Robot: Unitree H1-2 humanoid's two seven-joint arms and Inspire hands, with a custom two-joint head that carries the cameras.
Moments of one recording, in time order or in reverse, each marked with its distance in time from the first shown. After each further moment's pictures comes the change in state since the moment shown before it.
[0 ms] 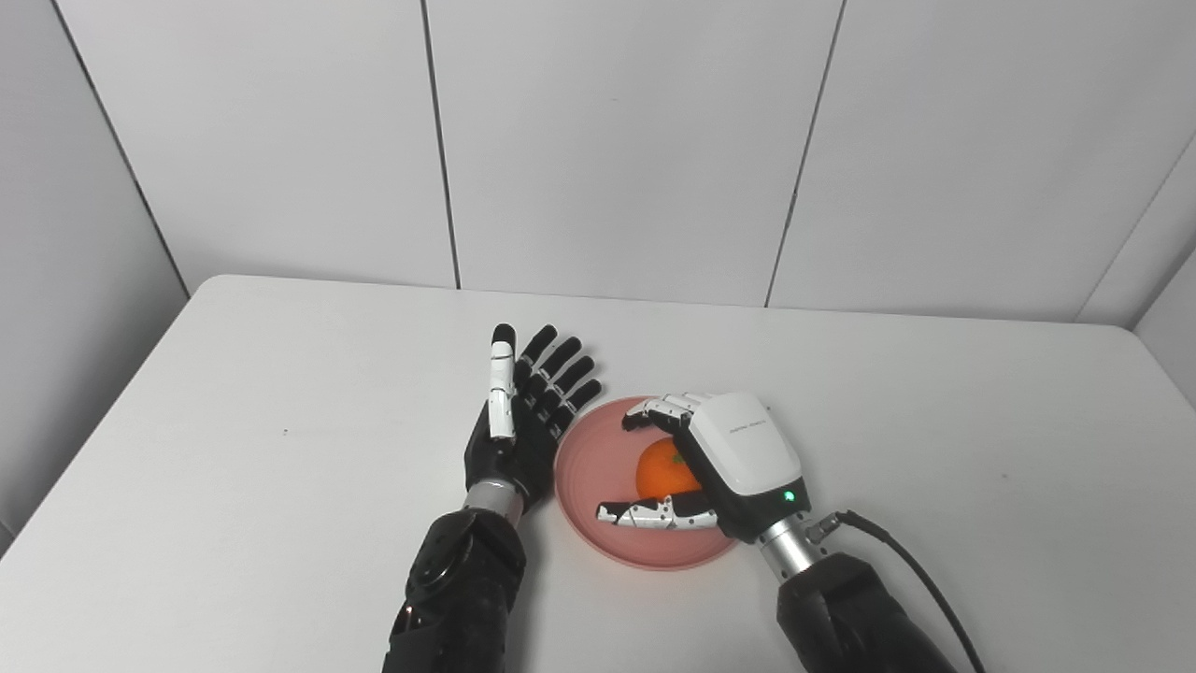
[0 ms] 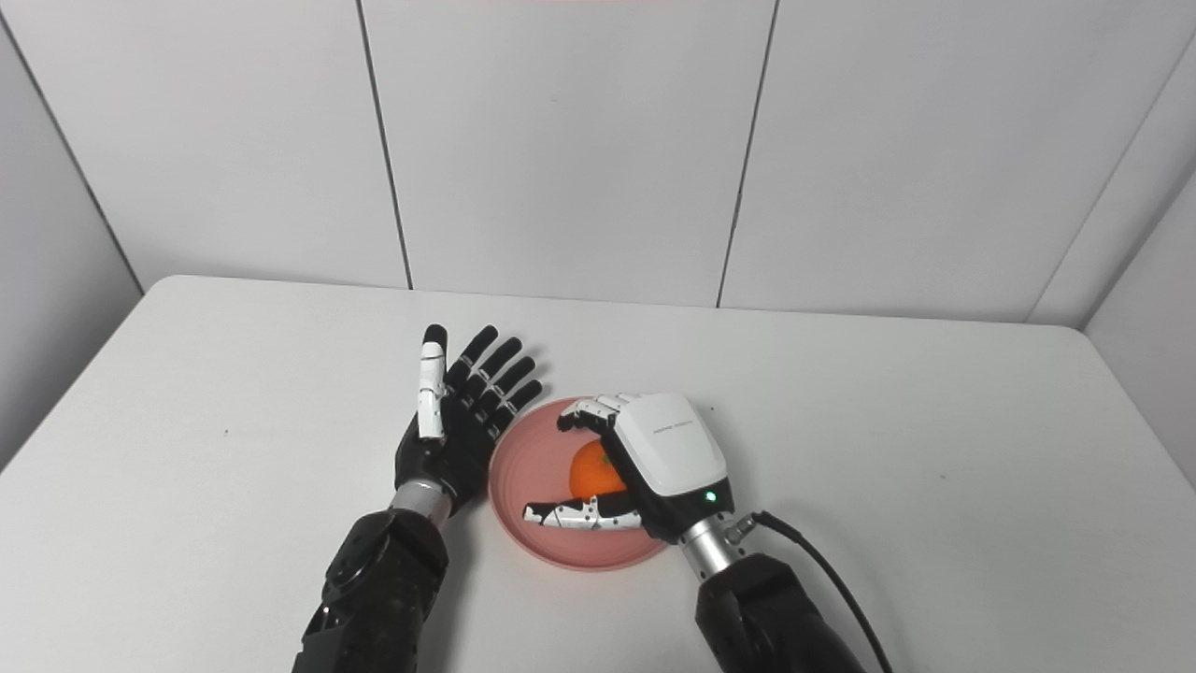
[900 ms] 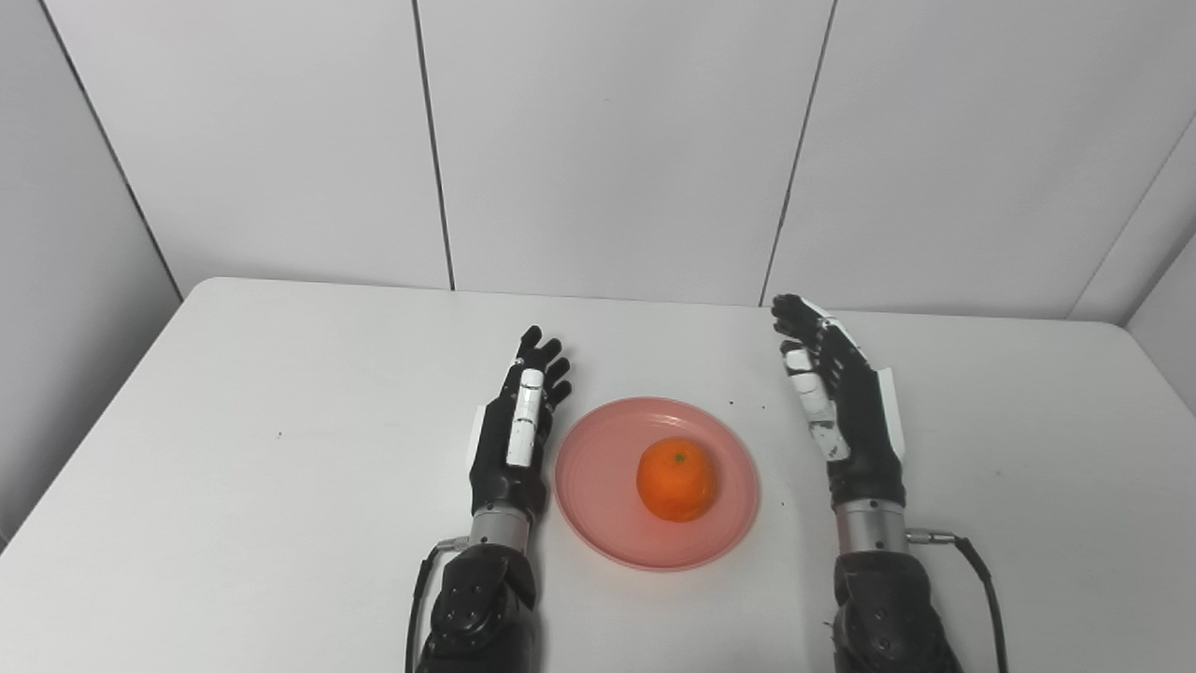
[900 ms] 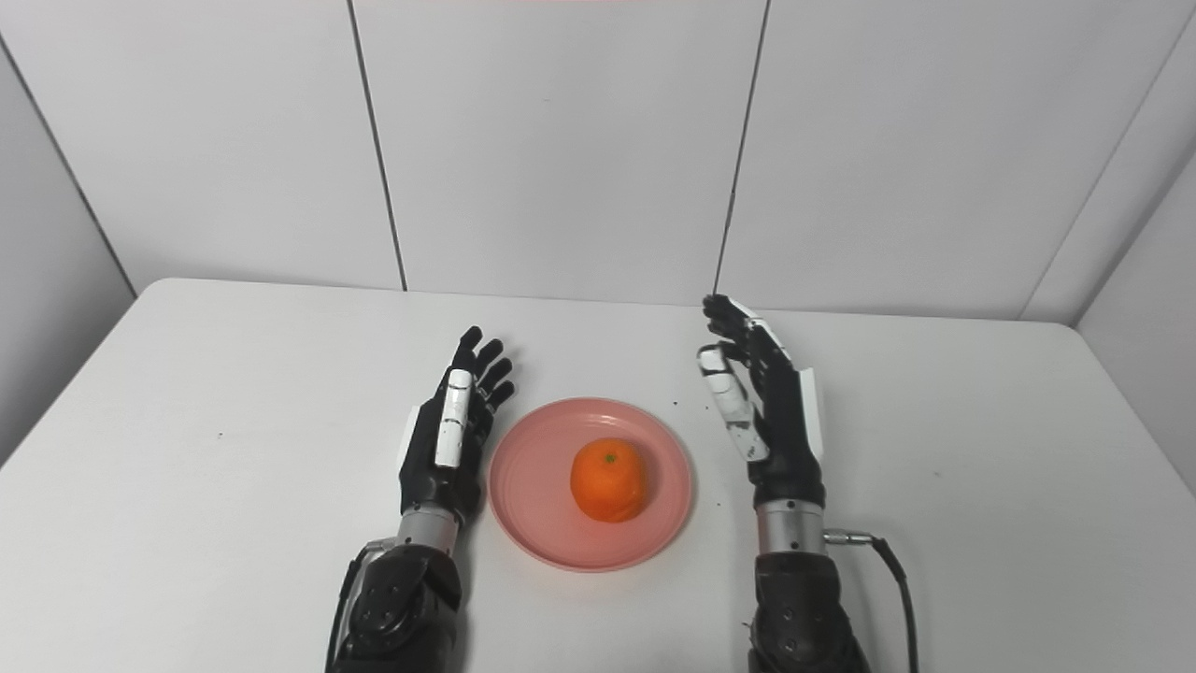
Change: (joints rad) left arm 0.018 0.017 -0.100 0.178 0.439 -0.505 0.049; right arm 0.088 0.253 -0.476 -0.004 0.848 -0.041 0.011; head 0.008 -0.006
